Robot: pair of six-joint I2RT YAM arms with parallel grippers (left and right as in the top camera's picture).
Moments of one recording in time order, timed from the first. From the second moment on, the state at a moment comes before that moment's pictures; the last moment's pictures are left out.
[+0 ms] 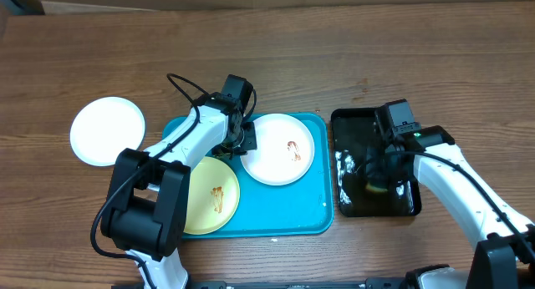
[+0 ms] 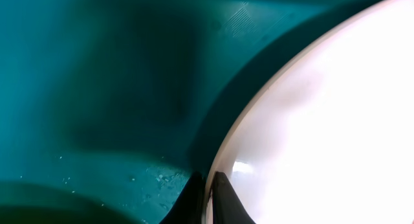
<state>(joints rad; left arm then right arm) -0.33 1.91 1.22 -0.77 0.05 -0.46 0.22 1.50 0.93 -0.90 -0.01 0.31</state>
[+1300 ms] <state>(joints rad) -0.33 1.91 1.22 -0.77 0.05 -0.46 0.65 1.77 1.07 -0.26 0.08 0.11</state>
